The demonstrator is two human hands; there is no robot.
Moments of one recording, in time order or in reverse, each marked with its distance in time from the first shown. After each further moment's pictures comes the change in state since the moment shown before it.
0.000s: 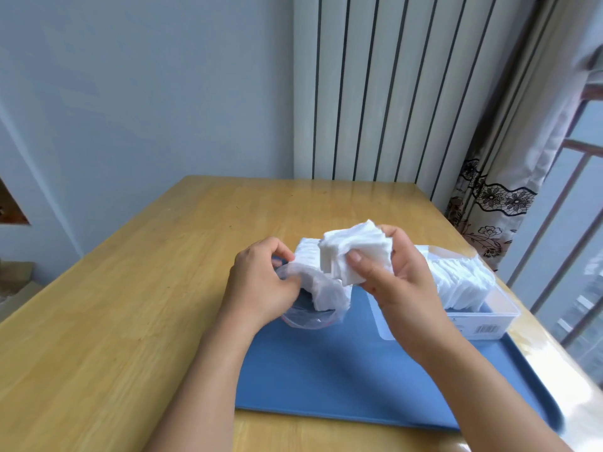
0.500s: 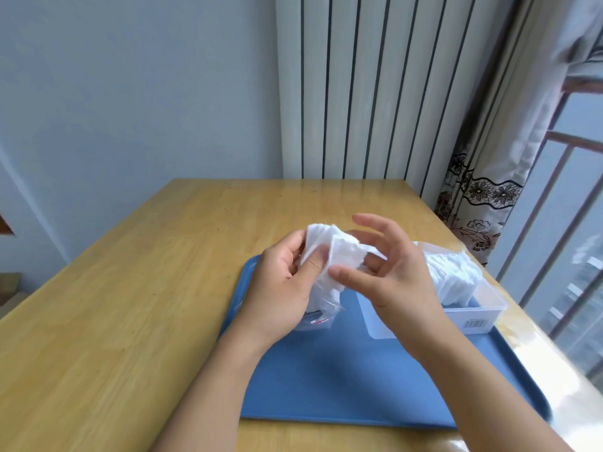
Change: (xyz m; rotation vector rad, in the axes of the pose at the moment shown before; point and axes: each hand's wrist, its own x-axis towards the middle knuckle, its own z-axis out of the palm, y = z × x) left_hand -0.023 0.049 0.014 -0.638 -0.206 0.073; right_hand -0.001 -0.008 -0.008 -0.268 0.104 -0.009
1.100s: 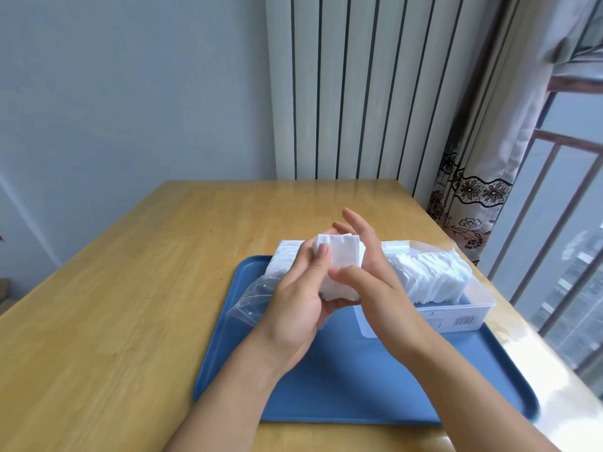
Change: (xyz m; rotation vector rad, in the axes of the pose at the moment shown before) left_hand -0.010 0.000 0.030 -0.473 -0.187 -0.188; right_hand -0.006 0.007 0.003 0.032 -0.218 0.018
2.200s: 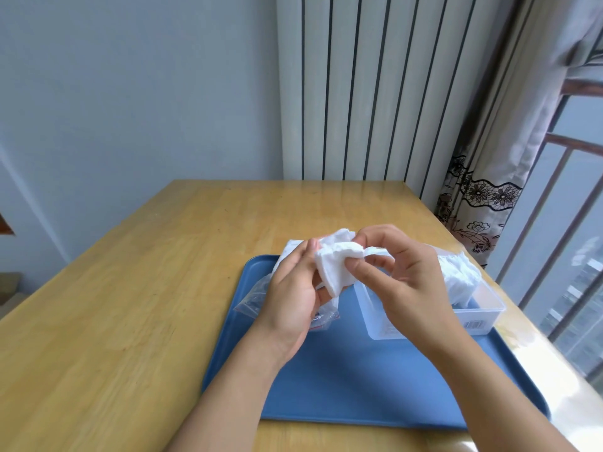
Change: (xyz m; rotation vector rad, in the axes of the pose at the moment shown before) left_hand 0.006 0.003 -0.011 -0.092 0.161 0.011; right_hand 0.005 -0.007 -0.016 -0.168 0.129 -0.327
